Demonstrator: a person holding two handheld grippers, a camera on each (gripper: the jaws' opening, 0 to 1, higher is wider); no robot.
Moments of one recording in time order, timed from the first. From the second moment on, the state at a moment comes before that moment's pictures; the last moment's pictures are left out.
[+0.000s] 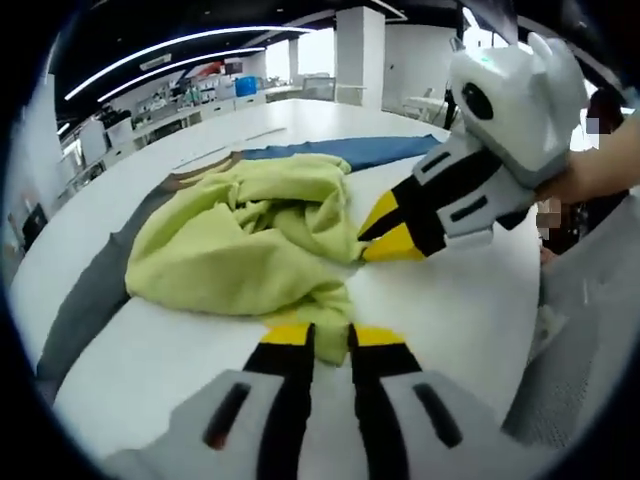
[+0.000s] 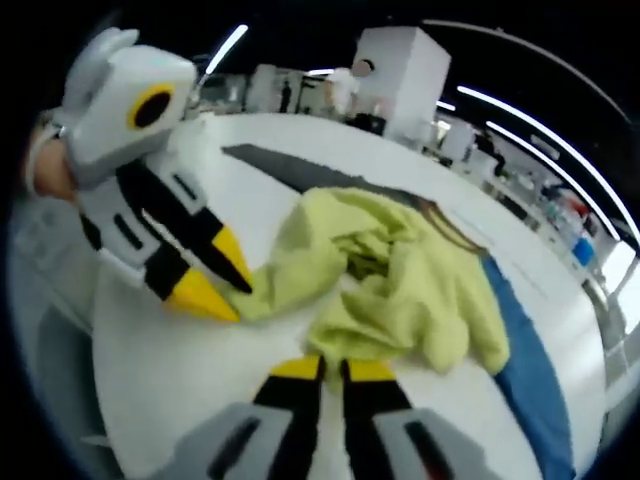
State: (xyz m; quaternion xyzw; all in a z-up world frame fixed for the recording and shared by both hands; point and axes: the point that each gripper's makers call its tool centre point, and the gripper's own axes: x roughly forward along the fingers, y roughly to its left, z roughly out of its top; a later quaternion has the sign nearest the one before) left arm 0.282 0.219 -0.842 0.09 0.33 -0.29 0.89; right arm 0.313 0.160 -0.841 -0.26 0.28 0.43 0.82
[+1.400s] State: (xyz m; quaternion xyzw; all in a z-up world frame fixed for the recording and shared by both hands) left arm 0.247 0.352 -0.802 -0.17 0.38 -0.14 0.90; right arm 0.290 0.053 -0.794 0.05 0.36 0.33 0.87
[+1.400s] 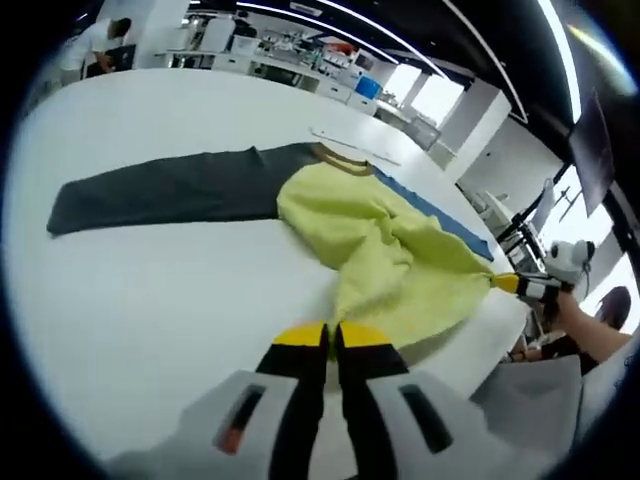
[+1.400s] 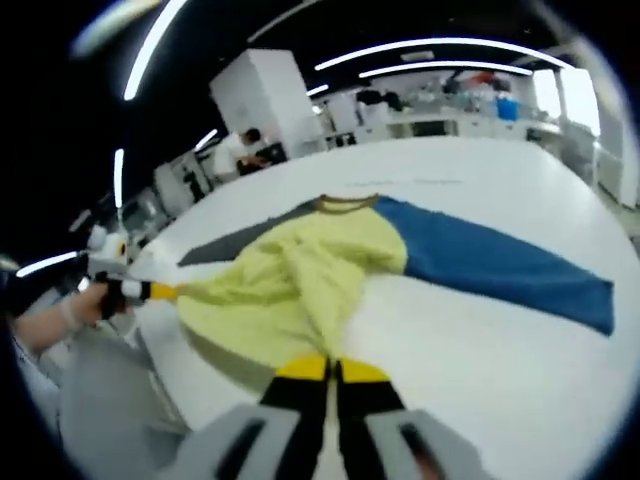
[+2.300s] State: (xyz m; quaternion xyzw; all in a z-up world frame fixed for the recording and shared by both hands) left arm 0.186 0.373 -0.849 -0.10 0.53 -0.15 0.83; right arm 0.216 0.074 -0.827 0.04 0.44 0.38 0.81
